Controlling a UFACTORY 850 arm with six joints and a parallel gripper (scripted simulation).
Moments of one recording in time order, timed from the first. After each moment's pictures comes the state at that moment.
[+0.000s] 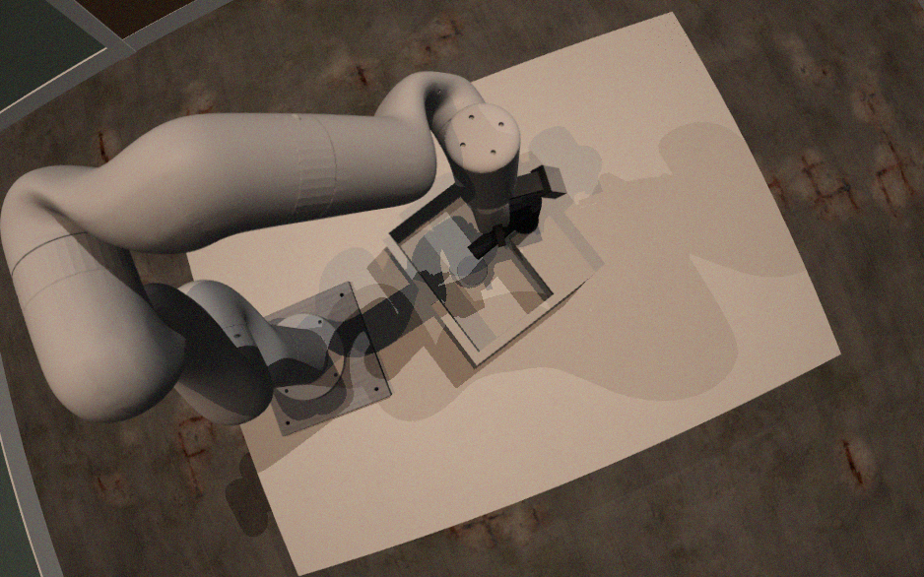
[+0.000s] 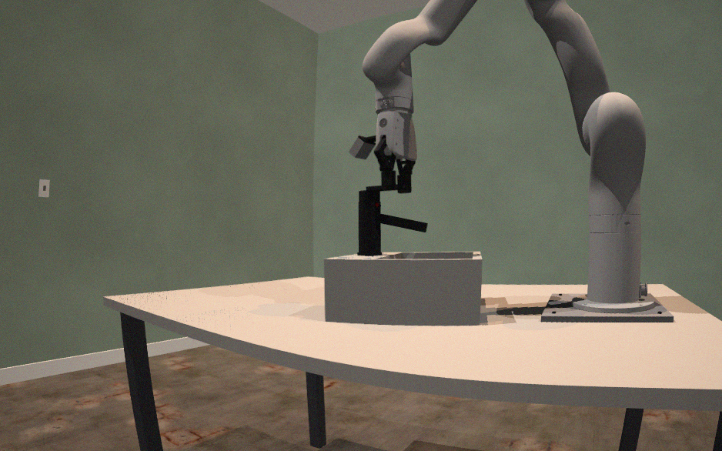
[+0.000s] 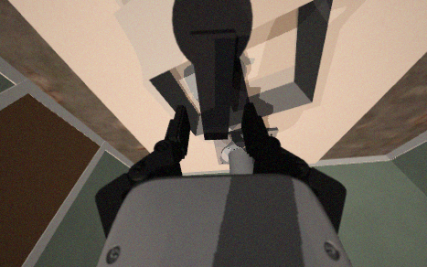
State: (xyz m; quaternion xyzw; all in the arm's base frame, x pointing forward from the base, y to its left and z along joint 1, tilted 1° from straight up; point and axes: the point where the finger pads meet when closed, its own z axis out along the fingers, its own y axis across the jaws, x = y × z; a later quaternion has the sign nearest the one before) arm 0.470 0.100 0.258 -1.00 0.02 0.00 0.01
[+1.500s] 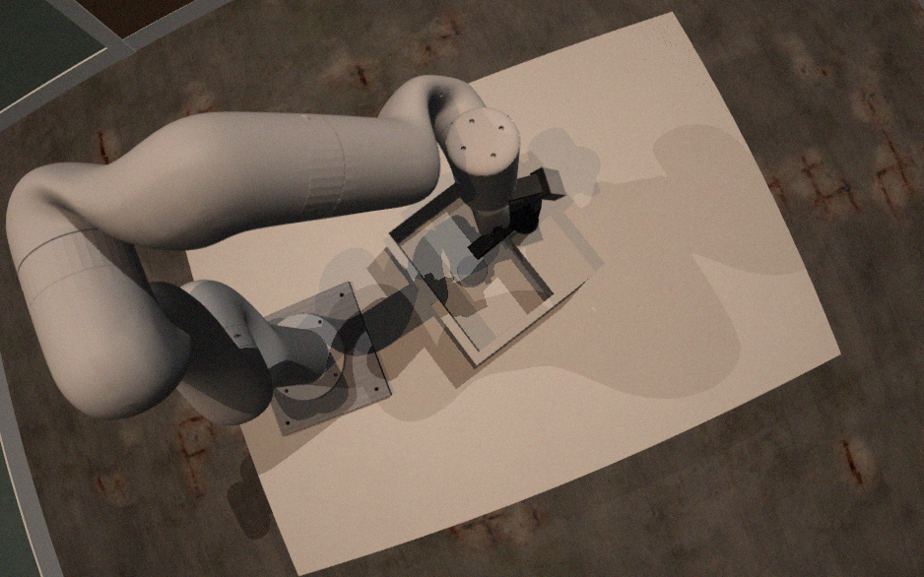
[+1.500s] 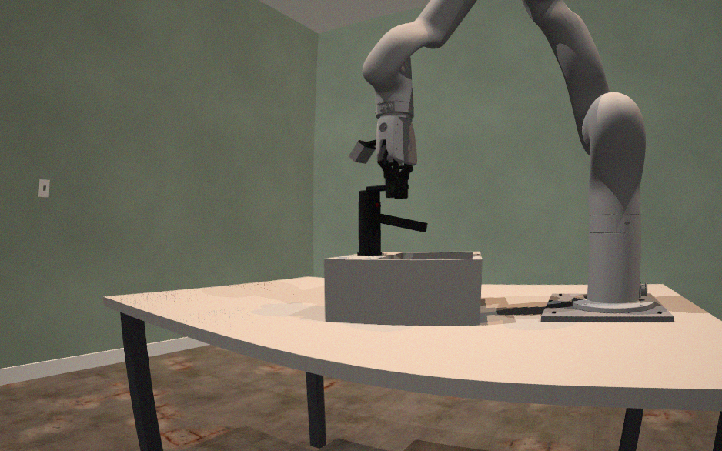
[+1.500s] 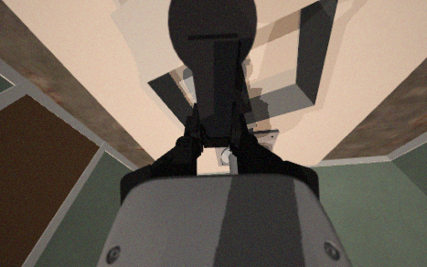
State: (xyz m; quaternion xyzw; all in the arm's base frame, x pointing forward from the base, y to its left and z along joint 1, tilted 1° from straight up) arm 0.470 0.100 0.248 -1.00 0.02 0.00 0.01
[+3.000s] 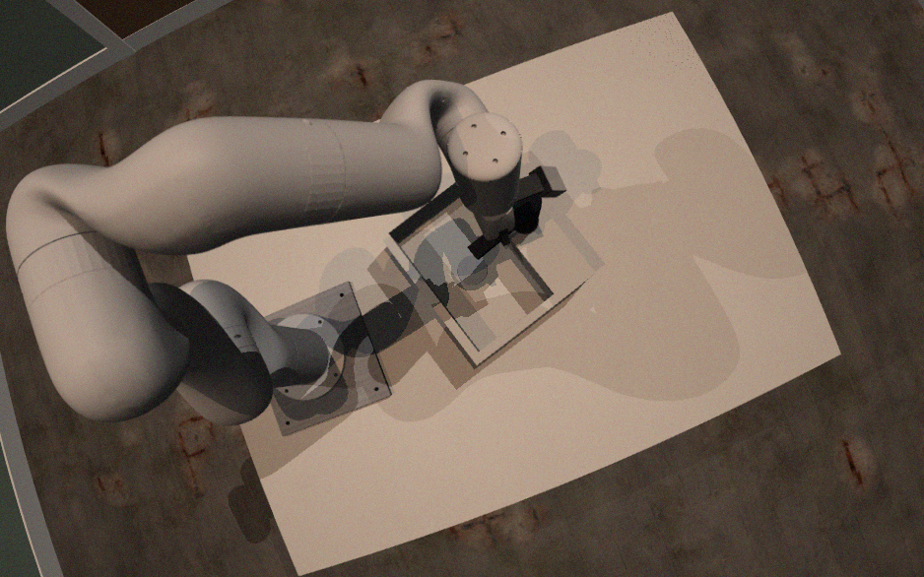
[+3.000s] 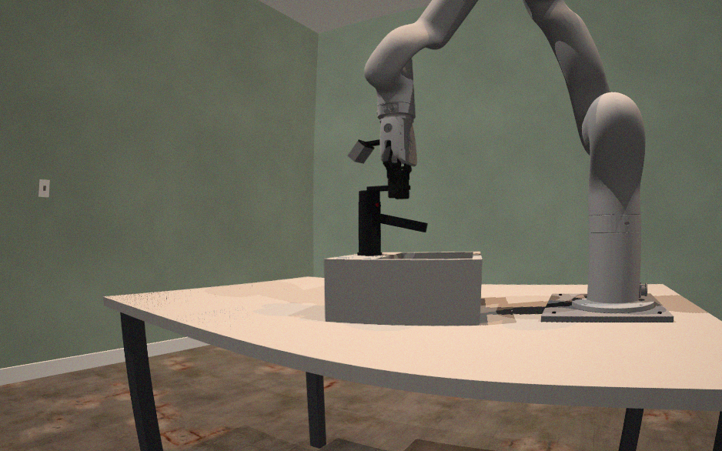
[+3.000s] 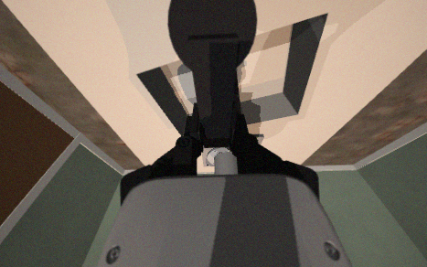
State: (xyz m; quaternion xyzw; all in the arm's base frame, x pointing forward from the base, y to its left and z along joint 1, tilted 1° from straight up) arm 0.471 0.091 0.248 -1.00 -0.05 0.00 0.00
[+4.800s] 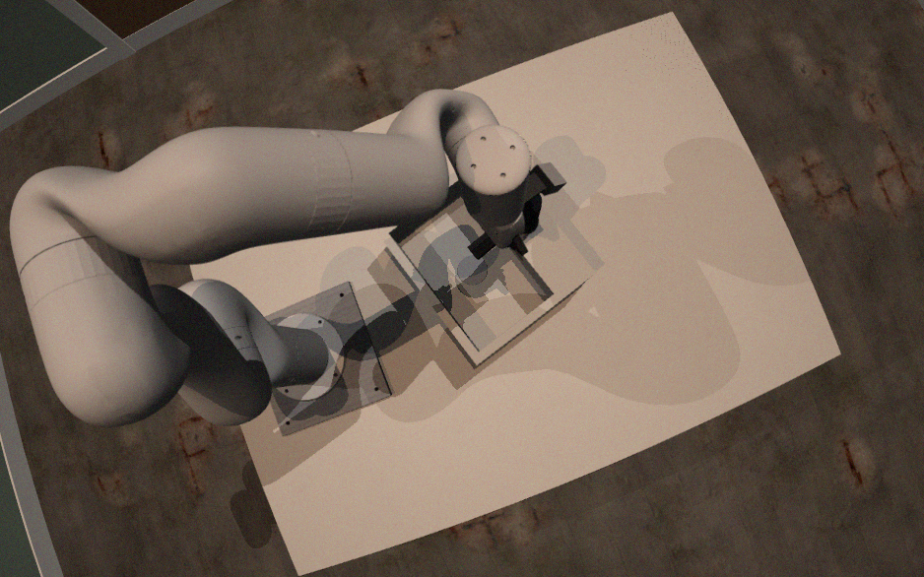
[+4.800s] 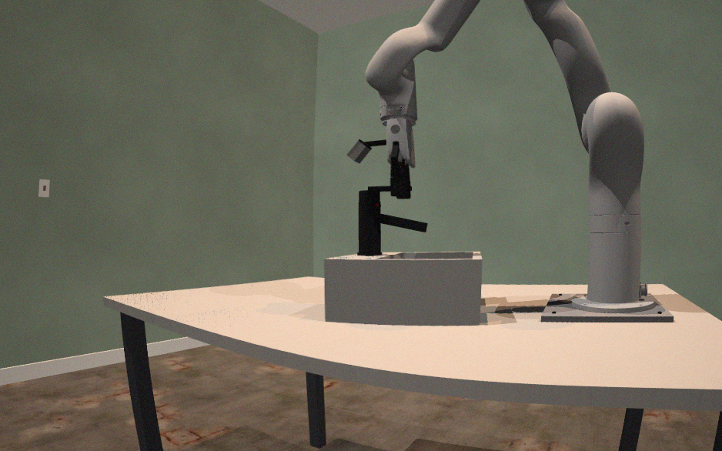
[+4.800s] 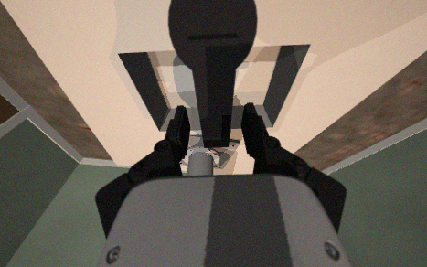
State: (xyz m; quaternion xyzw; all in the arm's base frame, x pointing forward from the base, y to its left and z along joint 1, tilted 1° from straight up) arm 0.474 0.075 0.248 -0.99 -0.16 0.00 0.01
